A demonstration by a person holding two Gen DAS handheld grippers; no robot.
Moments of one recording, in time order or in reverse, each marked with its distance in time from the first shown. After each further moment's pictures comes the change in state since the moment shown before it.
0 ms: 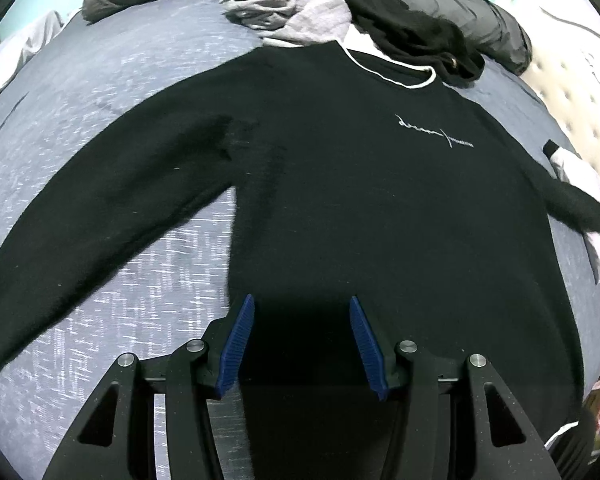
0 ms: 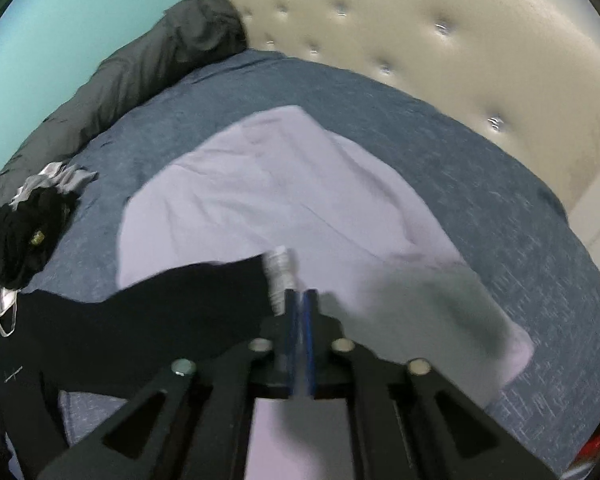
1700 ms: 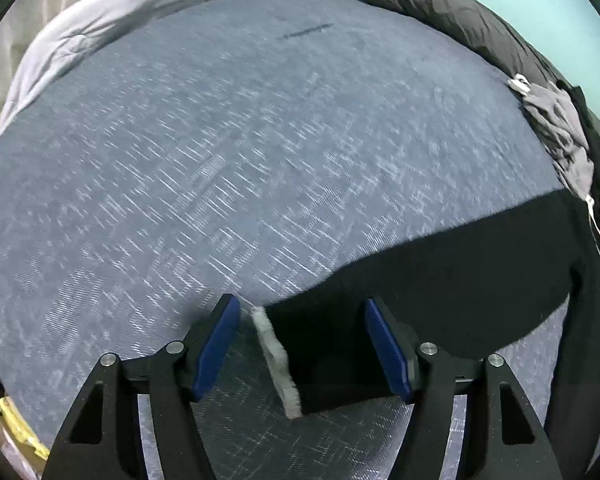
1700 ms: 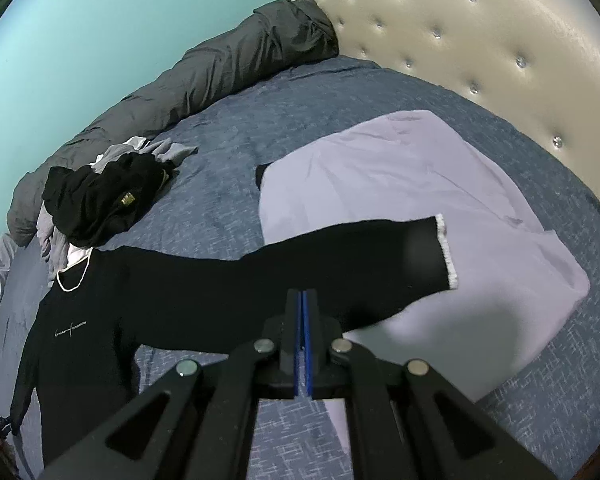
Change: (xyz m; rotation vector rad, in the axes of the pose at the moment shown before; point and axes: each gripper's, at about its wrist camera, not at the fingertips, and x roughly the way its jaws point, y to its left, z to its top) left arm -0.077 0.336 -0.073 -0.514 -0.092 0.292; right arm -0.062 0.102 -0.051 -0.122 -0.025 0.215
